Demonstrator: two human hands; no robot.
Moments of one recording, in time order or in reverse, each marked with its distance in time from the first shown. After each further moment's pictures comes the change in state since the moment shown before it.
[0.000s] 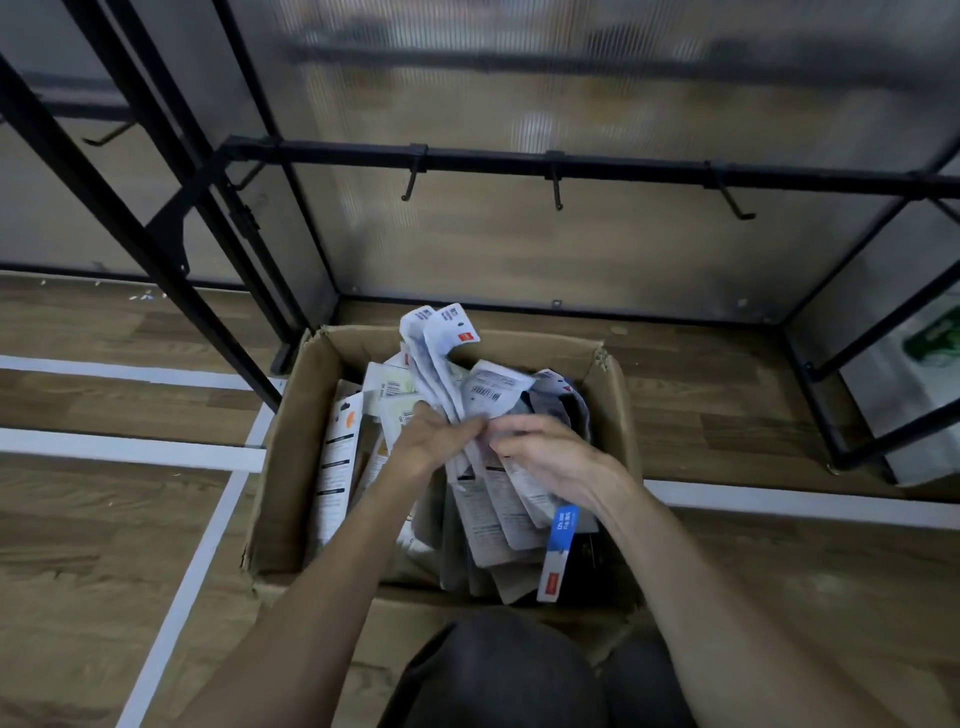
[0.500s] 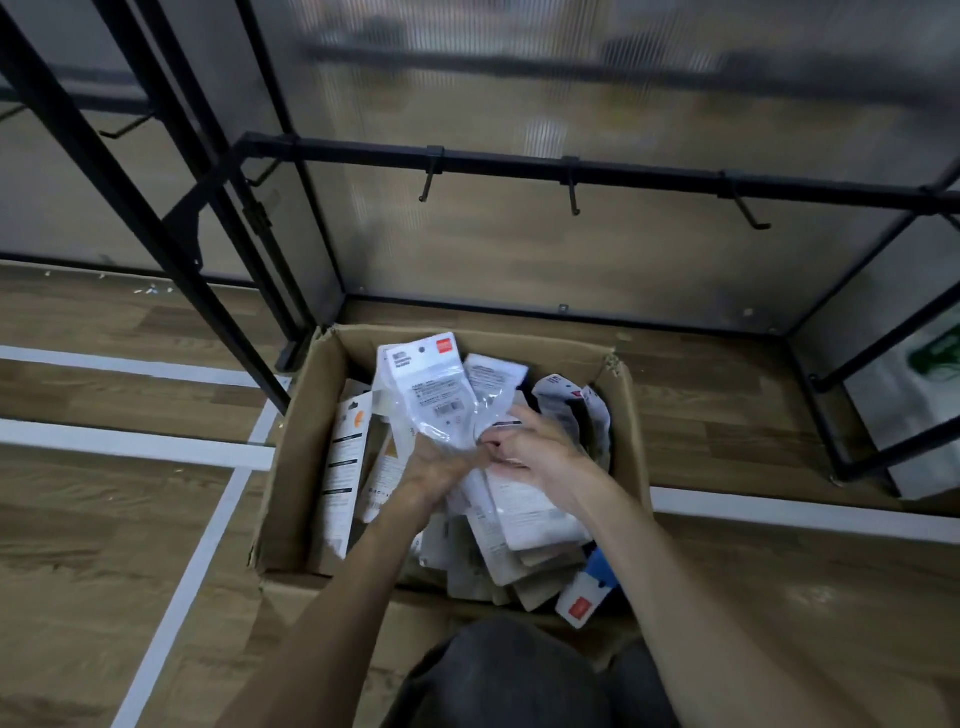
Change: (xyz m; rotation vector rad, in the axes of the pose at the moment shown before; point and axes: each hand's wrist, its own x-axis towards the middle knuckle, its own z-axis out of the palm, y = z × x) left_hand -0.008 -0.035 0.004 -0.286 -0.075 0.002; right_hand -0.001 -0.010 0.021 0.086 0.097 0.106
